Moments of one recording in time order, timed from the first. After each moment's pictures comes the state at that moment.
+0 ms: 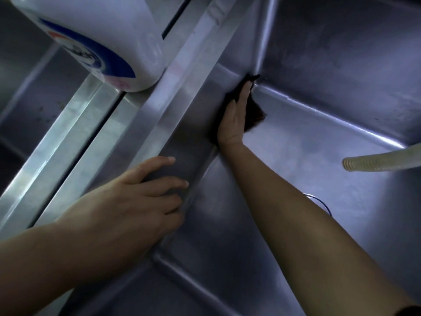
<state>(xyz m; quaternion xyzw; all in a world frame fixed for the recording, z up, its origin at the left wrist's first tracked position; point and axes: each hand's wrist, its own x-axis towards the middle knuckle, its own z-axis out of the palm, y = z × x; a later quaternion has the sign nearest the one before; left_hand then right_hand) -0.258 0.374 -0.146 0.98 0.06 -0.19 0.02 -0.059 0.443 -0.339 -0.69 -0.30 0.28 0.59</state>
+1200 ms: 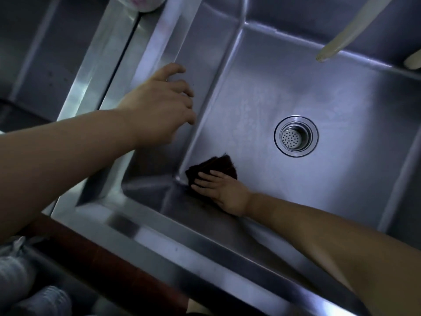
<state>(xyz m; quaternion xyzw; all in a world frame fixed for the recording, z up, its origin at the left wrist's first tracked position) -0.257 0.360 -0.128 0.96 0.04 -0.23 -0.14 -0.168 0.152 -0.337 -0.48 -0.81 0.32 0.08</state>
